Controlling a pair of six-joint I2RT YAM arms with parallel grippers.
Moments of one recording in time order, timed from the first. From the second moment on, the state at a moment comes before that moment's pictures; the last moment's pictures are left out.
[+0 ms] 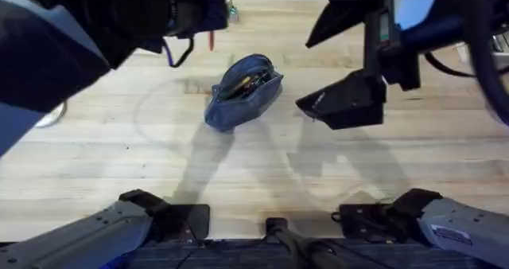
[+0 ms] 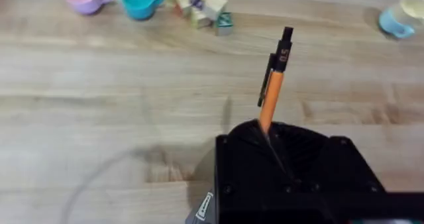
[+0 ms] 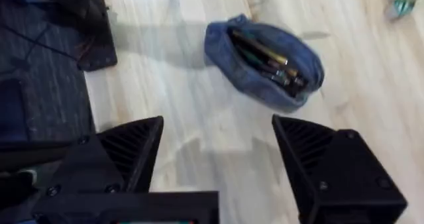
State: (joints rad) left arm -0.40 1.25 1.15 -0.59 -0.21 -0.40; right arm 0.52 1.25 1.53 -1.26 -0.50 -0.63
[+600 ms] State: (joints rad) left arm -0.54 1.37 1.15 -0.54 0.01 0.02; right arm 0.52 1.22 1.53 -1.37 -0.42 -0.57
